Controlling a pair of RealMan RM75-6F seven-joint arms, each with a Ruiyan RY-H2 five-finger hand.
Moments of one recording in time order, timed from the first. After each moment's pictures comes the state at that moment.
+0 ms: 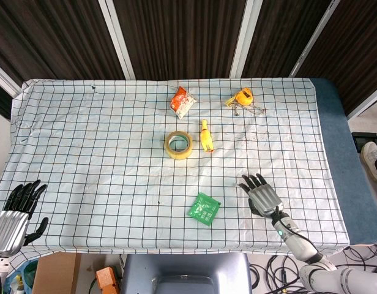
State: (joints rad) left arm -0.10 -1.12 0.00 -1.54 1.65 1.55 -0.02; right arm 0.54 -1.45 0.00 -1.46 -1.22 0.91 -0.45
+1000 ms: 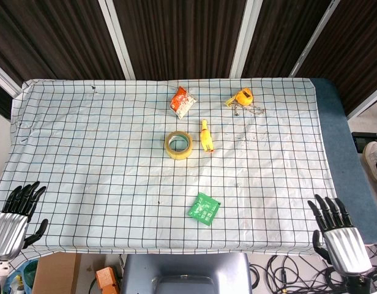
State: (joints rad) left arm -0.09 -1.13 0.01 -1.55 1.67 1.58 0.01; right arm 0.04 -1.17 -0.21 -1.63 -1.71 1.75 -0.26
